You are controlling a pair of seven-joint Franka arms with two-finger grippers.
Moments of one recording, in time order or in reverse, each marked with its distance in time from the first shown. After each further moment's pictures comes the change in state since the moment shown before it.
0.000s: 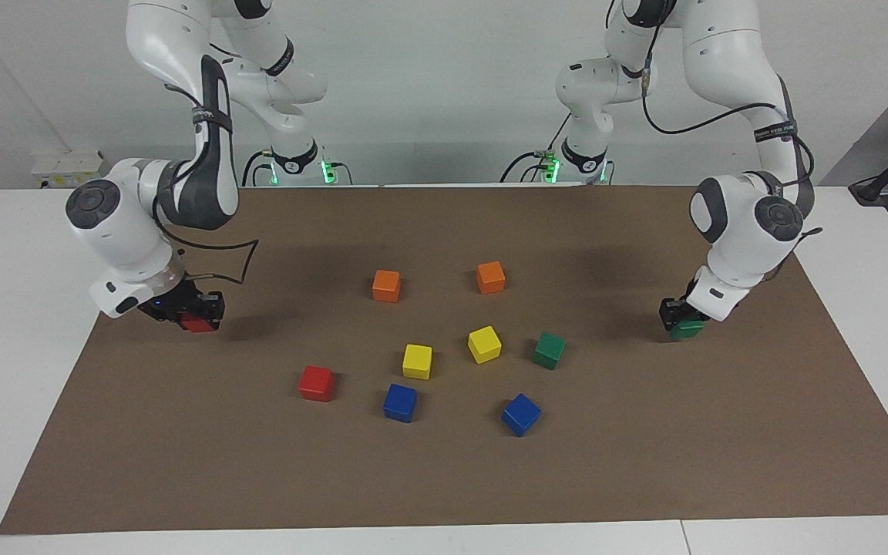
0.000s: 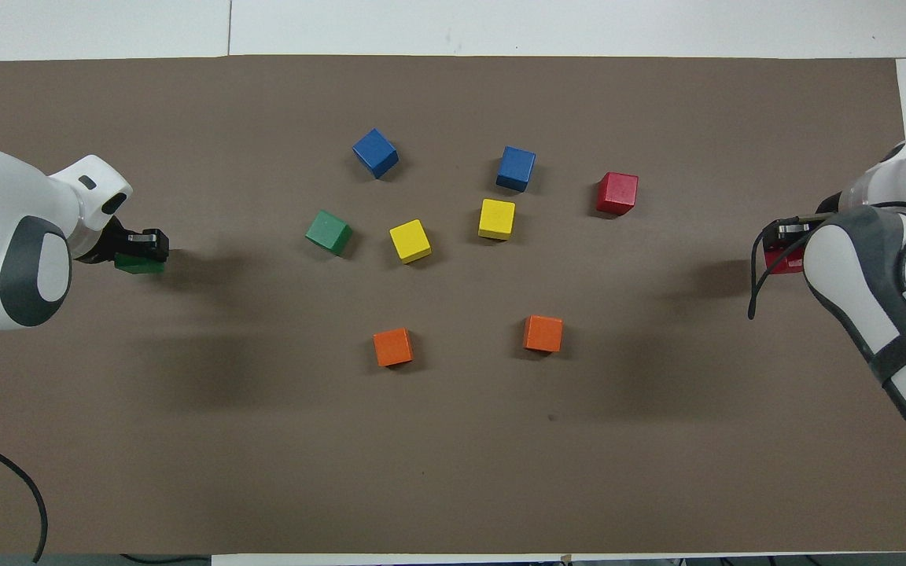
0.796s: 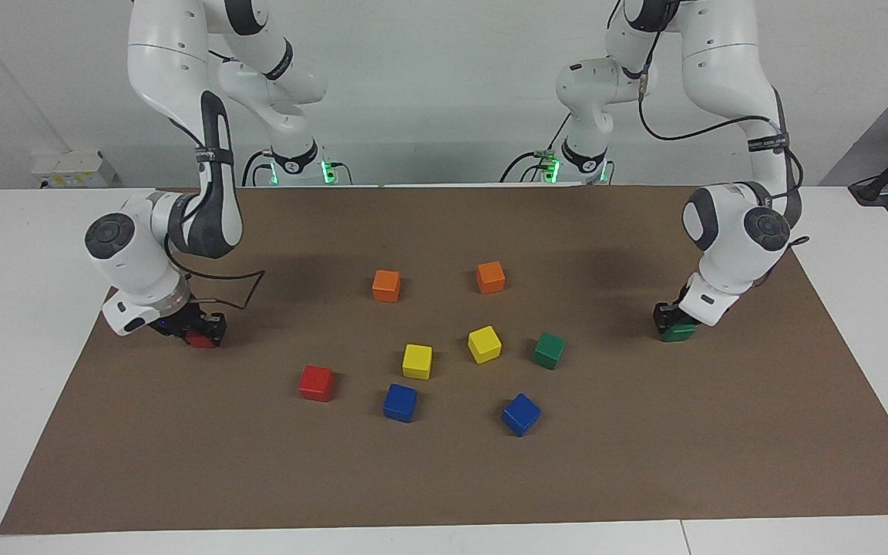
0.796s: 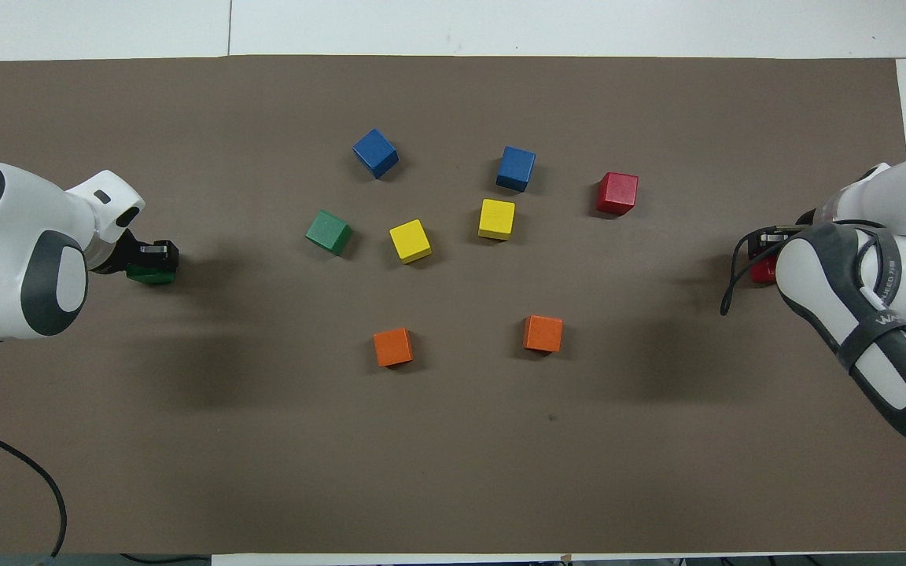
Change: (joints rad) left arm 0.007 0.013 -0.003 -0.059 0.000 0.069 0.000; right arm -0.012 0.084 0.001 -0.042 0.000 0.118 0.074
